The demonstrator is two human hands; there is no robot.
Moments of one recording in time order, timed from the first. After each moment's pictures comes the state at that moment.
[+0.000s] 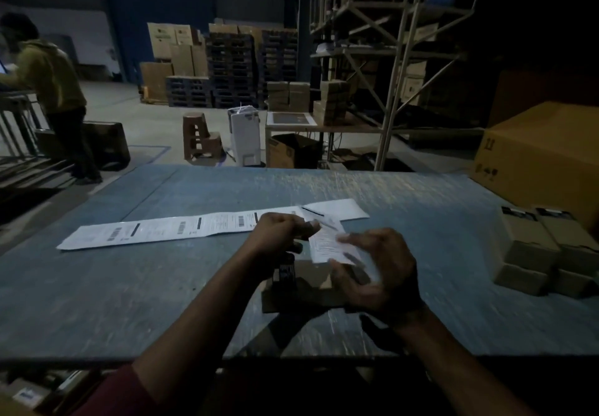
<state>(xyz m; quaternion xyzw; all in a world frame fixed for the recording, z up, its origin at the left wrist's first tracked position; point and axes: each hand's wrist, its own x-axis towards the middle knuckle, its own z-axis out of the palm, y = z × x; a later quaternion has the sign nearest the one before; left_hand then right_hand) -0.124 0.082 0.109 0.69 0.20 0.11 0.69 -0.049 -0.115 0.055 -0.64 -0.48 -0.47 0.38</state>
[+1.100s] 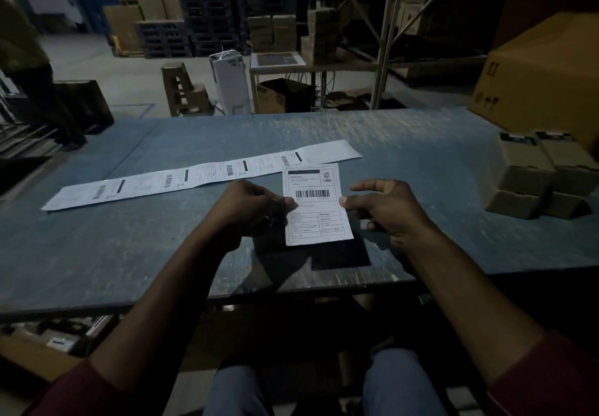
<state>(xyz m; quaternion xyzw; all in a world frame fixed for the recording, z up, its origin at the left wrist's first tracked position) -0.167 0.080 0.093 0.76 0.23 0.08 0.60 -0.044 -0.126 0.069 -0.75 -0.08 0.14 0.64</state>
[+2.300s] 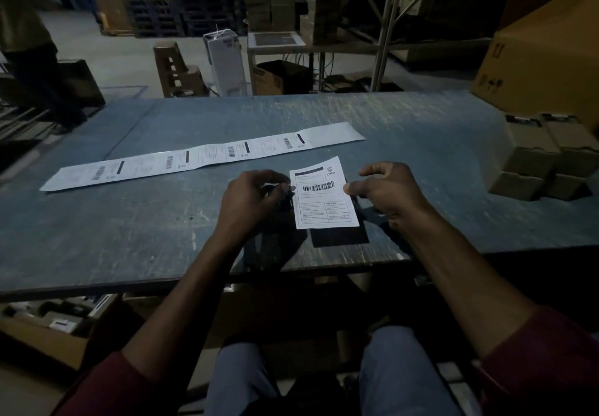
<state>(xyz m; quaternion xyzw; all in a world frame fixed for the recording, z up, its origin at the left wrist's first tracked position) -0.167 0.090 0.046 0.89 0.16 0.24 0.35 -0.053 -0.115 0.069 -0.78 -0.06 0.11 0.61</state>
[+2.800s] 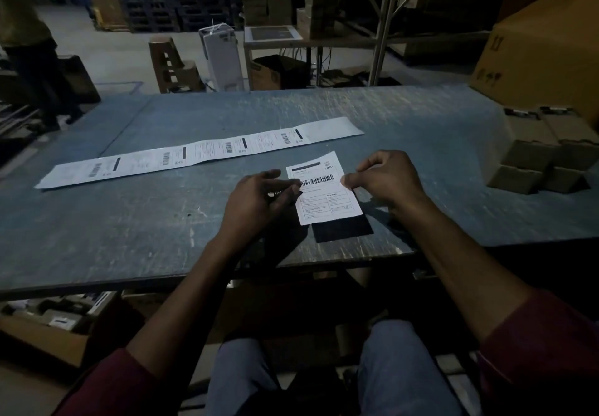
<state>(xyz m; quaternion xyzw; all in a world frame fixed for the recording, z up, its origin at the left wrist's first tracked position) -0.163 0.091 0.029 0.92 0.09 0.22 0.32 -0.039 -0.115 0.065 -0.86 -0.08 0.04 0.51</state>
